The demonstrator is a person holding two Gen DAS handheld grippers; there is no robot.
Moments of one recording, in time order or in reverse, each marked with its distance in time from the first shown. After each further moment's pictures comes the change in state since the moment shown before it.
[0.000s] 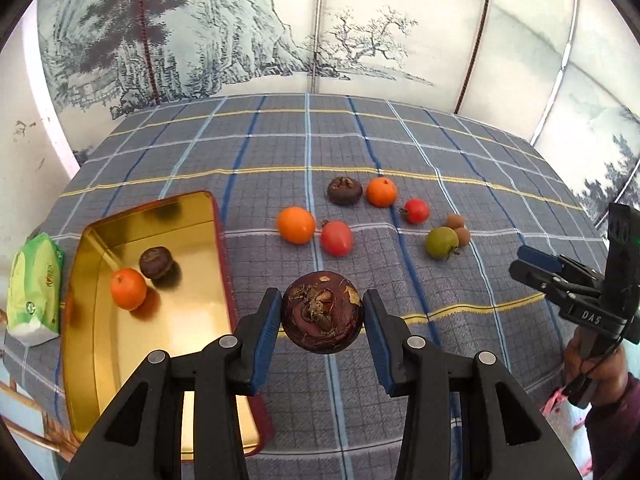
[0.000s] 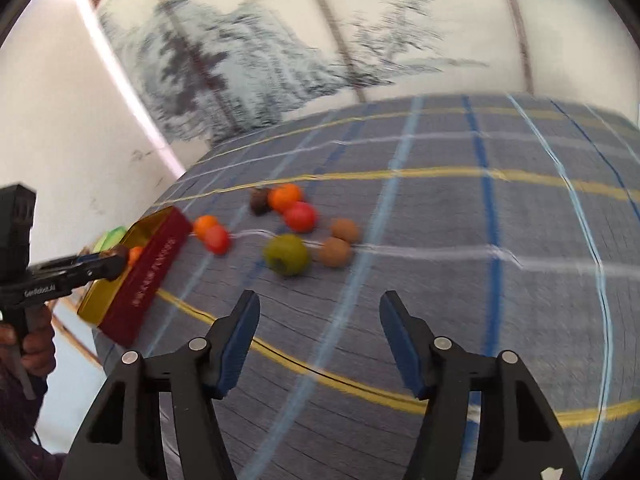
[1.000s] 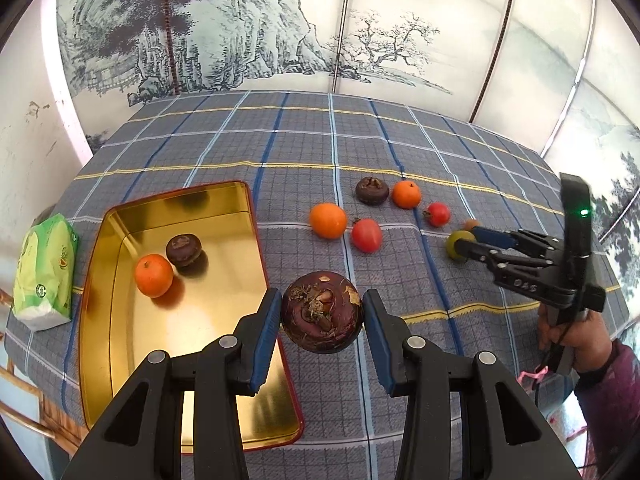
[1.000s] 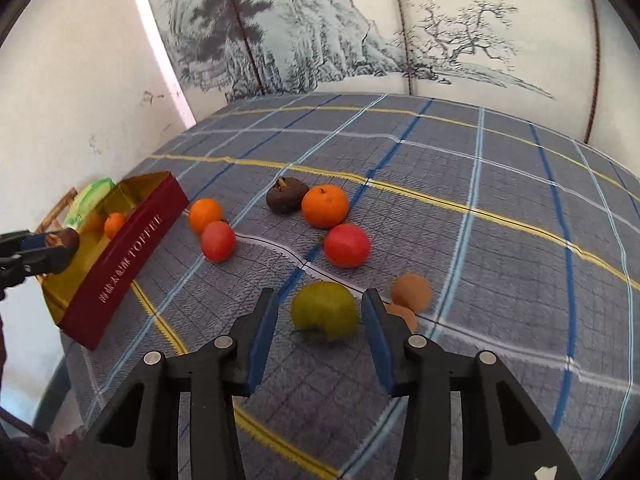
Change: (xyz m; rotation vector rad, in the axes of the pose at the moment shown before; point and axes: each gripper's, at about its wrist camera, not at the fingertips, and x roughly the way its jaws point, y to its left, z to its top) left arm -0.008 0.026 -0.005 -0.053 0.002 0.015; right arm 0.084 0.026 0.037 -0.181 0.133 -0.047
